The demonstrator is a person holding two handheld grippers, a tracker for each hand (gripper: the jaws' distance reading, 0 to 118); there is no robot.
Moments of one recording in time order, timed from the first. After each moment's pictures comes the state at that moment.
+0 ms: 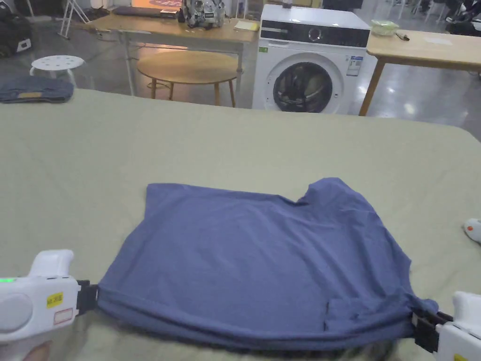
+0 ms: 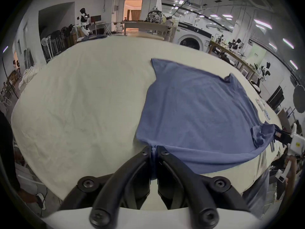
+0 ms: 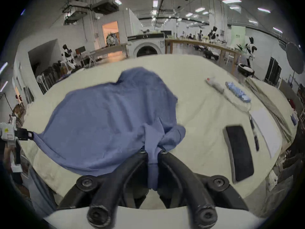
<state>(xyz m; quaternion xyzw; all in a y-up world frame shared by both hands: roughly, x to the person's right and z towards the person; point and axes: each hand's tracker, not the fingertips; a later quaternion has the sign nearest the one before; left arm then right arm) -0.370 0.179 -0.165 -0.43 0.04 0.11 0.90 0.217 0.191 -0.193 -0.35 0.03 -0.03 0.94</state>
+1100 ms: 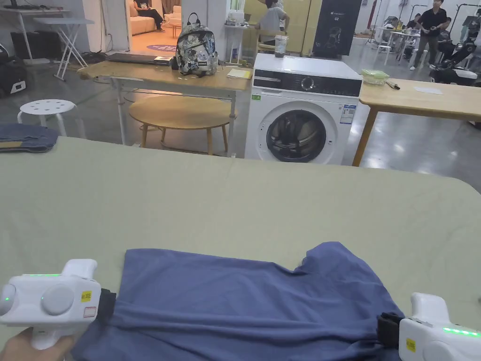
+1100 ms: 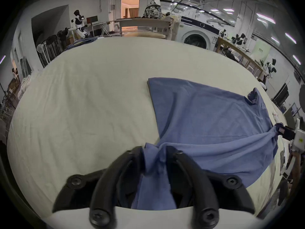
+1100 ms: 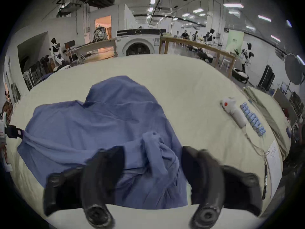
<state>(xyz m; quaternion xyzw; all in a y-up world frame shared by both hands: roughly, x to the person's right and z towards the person) -0.387 0.148 -0.362 -0.44 0.05 0.09 0.89 0.193 0.156 -0.393 -0.36 -0.03 0.01 0.93</state>
